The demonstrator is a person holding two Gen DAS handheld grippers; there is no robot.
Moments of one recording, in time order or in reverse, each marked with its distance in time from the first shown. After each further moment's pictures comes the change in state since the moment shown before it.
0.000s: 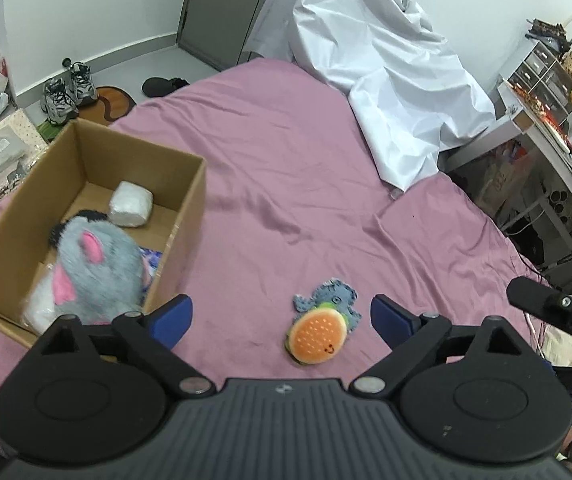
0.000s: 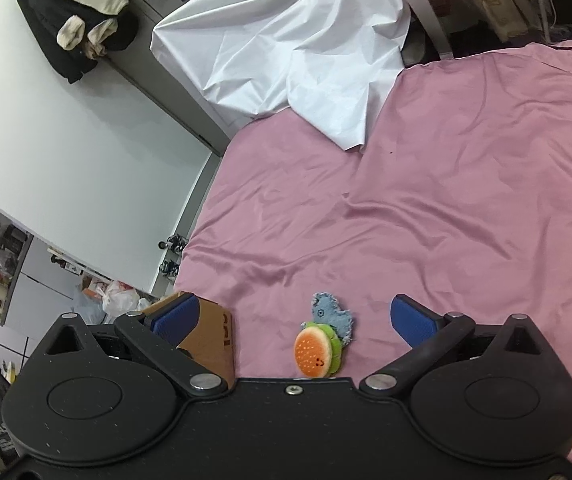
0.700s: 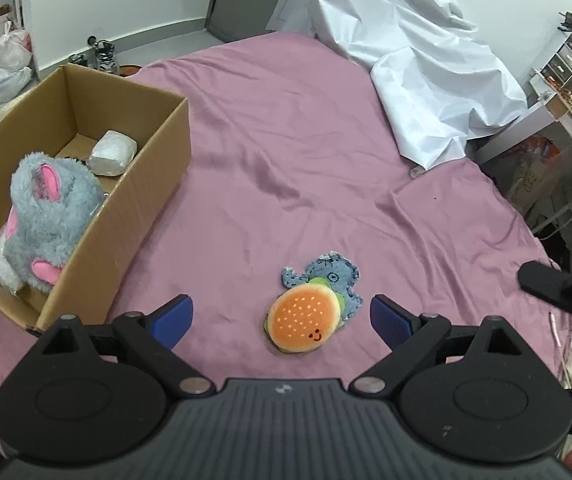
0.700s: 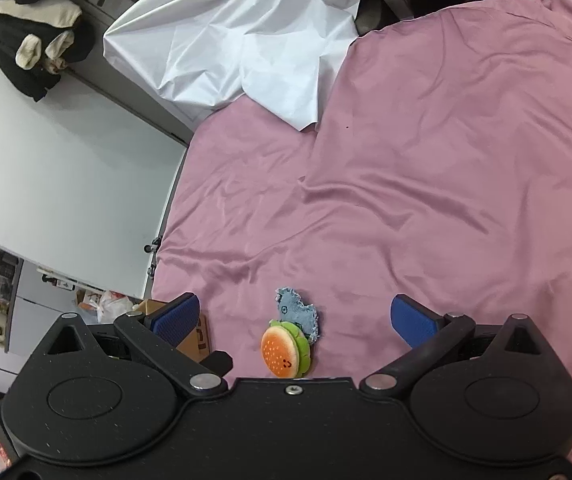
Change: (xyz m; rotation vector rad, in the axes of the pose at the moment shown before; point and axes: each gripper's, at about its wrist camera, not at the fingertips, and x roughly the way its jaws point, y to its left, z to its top) left arm 0.047 -0.032 -0.033 -0.073 0.004 0.093; right arm 0.022 -0.036 0.004 0.117 0.048 -0.026
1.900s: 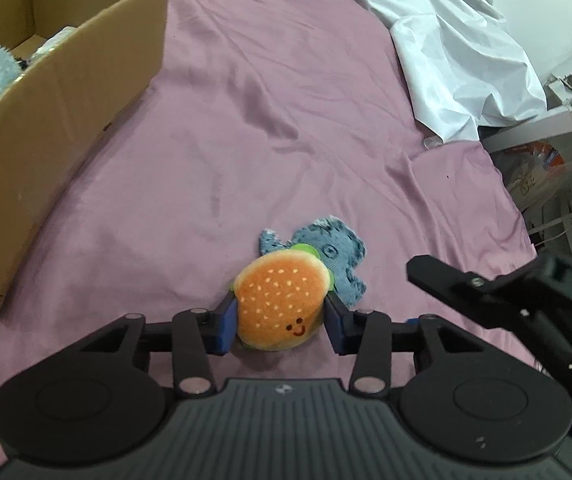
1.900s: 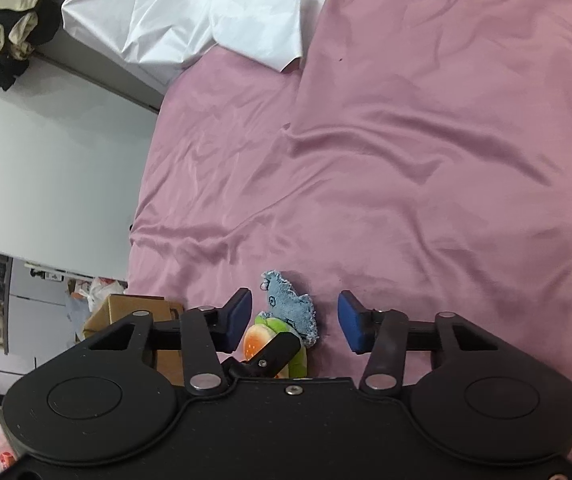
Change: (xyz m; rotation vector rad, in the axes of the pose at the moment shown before) left arm 0.075 0.014 -0.005 -0.152 0.141 -0.117; right arm 0.083 -0.005 -0.004 0.064 0.128 -0.026
